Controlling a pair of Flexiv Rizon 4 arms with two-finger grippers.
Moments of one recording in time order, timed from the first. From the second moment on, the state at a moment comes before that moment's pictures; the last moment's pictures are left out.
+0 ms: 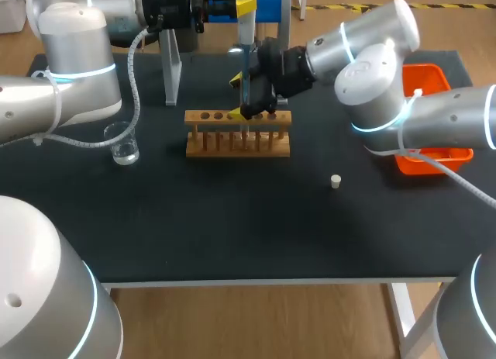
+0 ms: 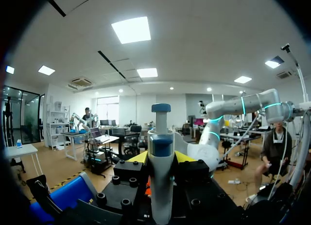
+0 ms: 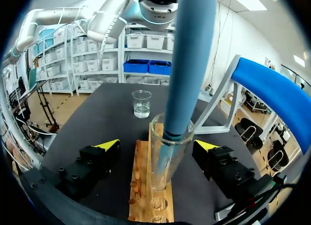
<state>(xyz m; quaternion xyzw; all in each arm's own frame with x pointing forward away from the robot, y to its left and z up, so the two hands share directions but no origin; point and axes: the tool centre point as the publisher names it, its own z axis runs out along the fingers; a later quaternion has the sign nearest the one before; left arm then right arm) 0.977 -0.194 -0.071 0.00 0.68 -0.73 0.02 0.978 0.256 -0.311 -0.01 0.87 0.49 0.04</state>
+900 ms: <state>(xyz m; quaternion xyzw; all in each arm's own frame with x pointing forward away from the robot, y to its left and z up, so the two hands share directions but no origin) 0.977 -0.195 -0.067 0.00 0.68 -0.73 0.02 0.980 0.257 -0.313 -0.01 0.88 0.48 0.04</state>
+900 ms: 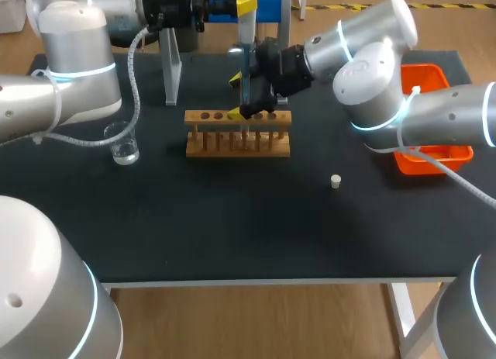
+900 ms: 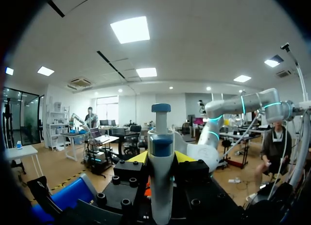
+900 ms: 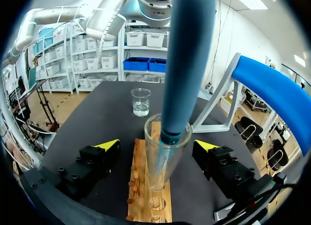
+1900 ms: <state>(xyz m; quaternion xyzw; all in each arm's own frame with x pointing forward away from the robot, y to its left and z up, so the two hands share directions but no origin) 0.971 -0.199 -0.045 0.00 0.69 -0.72 0.04 0.981 0.257 -0.313 -0.01 0.88 0.48 0.04</state>
